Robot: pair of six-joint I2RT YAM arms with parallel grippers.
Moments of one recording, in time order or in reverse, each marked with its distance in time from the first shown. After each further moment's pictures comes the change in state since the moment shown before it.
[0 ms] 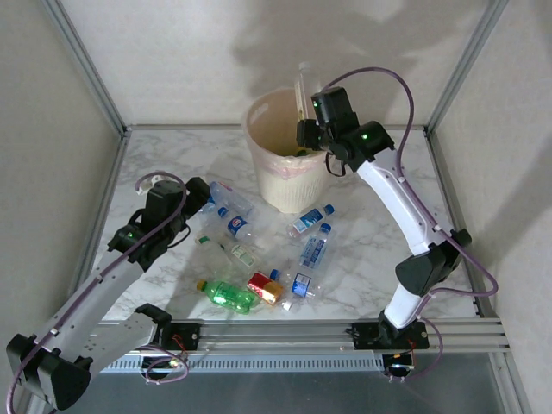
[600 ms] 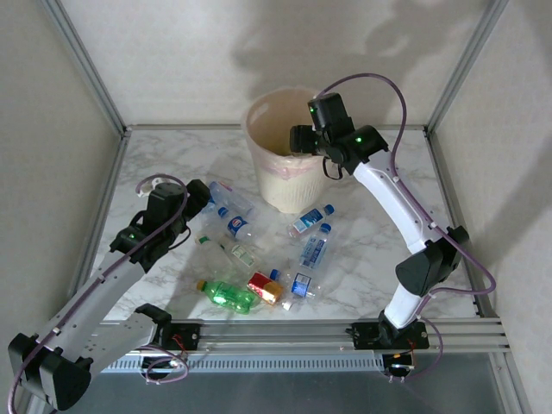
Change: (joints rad) left arm 0.006 0.000 -0.030 0.020 0.001 -0.007; right arm -0.001 -0.001 -0.066 0.047 -0.028 -0.014
